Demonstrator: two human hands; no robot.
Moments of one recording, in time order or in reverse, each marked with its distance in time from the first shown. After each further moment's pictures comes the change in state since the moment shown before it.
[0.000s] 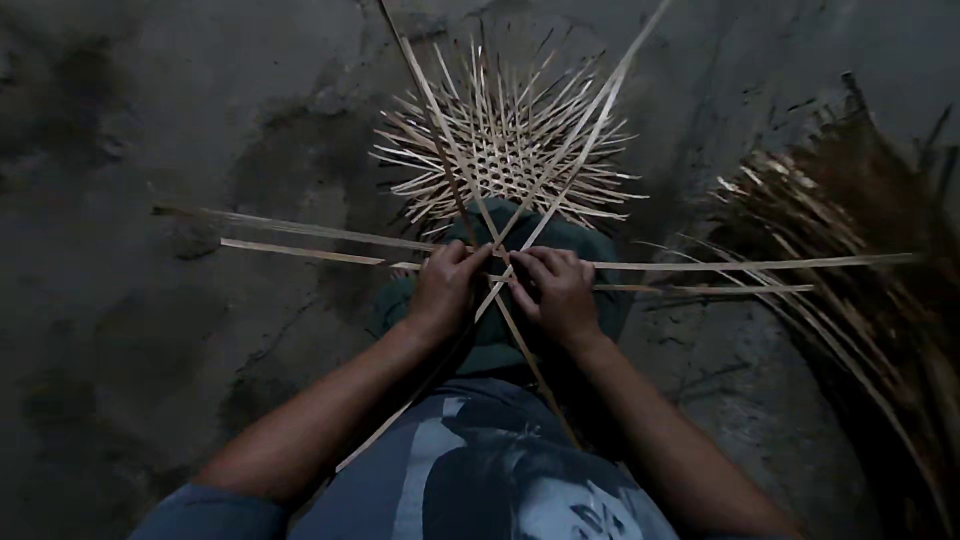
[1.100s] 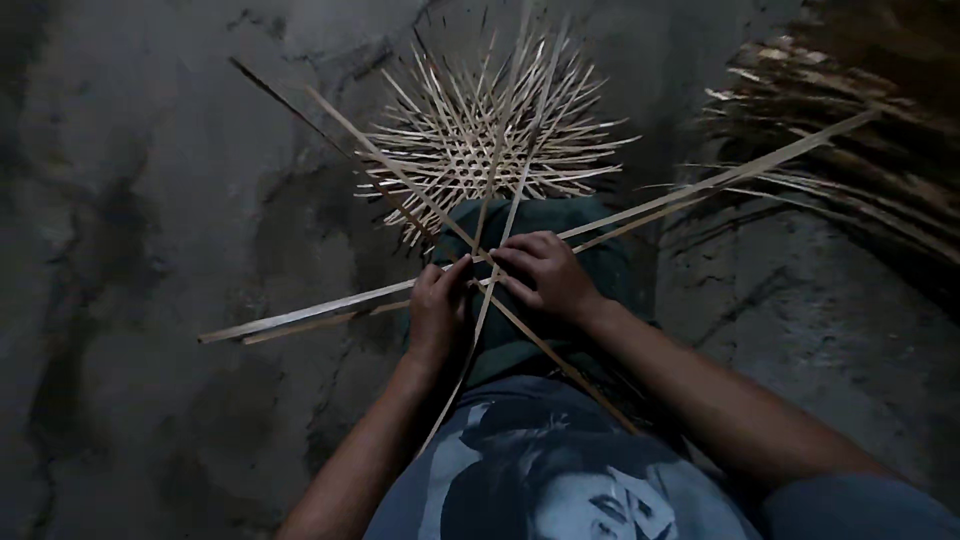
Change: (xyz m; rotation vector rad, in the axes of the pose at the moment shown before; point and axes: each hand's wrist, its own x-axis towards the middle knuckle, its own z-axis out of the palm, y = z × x) left_hand -0.009 -0.005 0.000 -0.004 0.013 -0.058; right_hand 0.000 0.016 0.015 0.266 0.053 -0.057
